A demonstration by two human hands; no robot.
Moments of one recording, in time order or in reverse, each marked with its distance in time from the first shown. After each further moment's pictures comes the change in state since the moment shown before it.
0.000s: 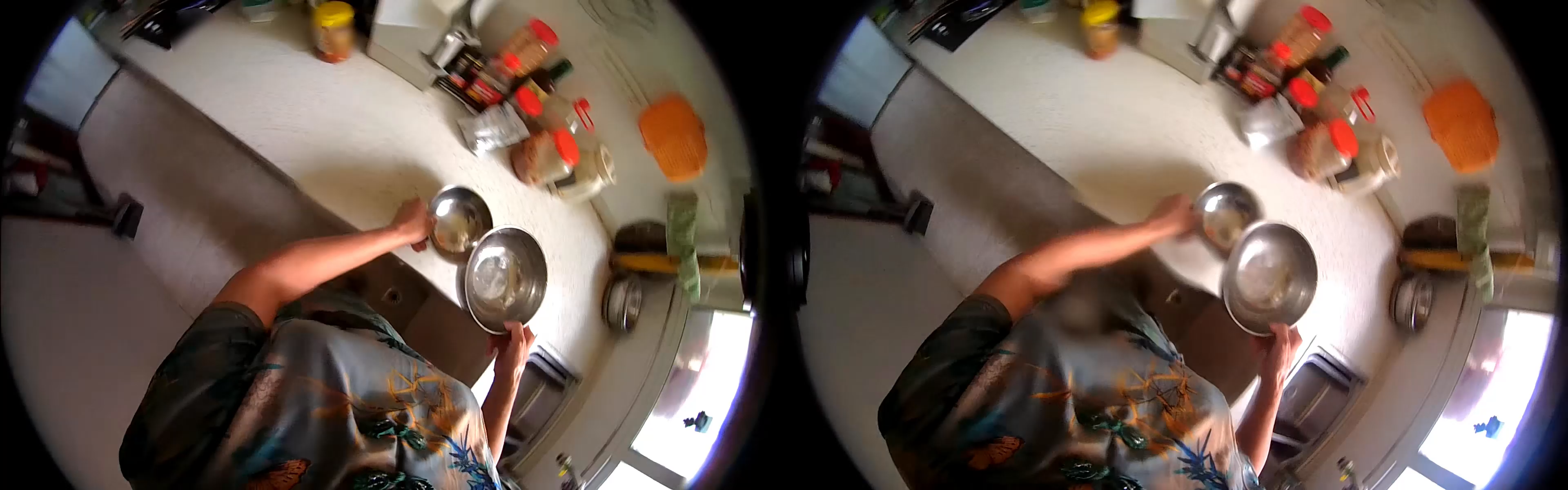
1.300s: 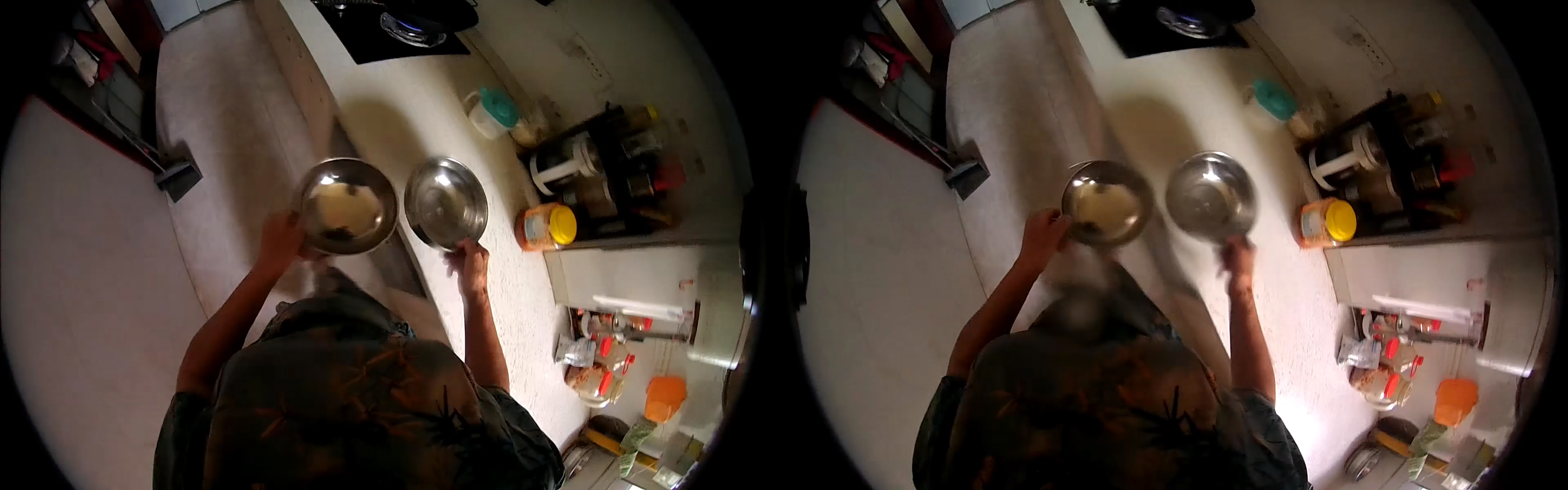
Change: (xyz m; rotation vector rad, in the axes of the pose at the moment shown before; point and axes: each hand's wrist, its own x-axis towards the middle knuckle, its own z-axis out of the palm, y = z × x) left_hand -0.209 -0.283 -0.505 -0.434 1.048 -0.148; right_hand 0.038 -0.016 0.670 -0.224 -0.852 -0.080
